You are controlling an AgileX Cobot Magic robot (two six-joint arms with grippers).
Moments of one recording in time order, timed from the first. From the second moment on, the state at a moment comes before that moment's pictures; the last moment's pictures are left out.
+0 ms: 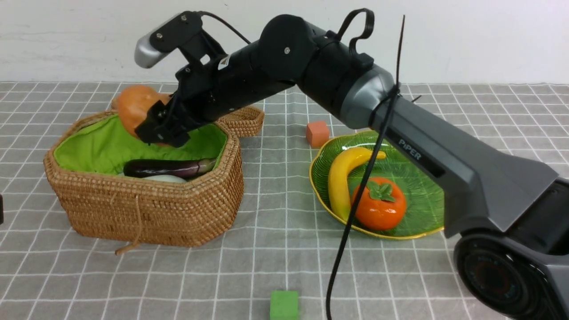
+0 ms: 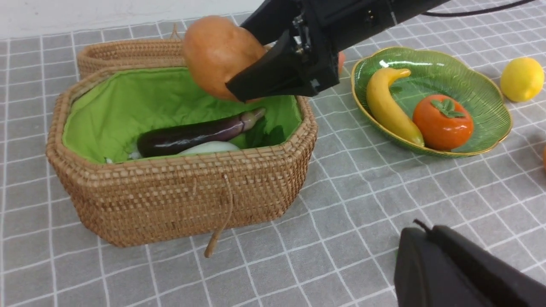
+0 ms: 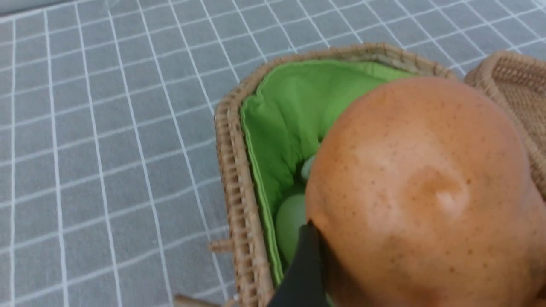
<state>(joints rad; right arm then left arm) 0.67 2.39 -2.46 0.61 0.83 -0.73 -0.77 0.53 -0.85 0.41 0.87 -0.52</state>
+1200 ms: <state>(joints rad) 0.67 2.38 -2.46 0.46 0.89 -0.47 -0.77 0.53 -0.85 0.41 0.88 -0.52</state>
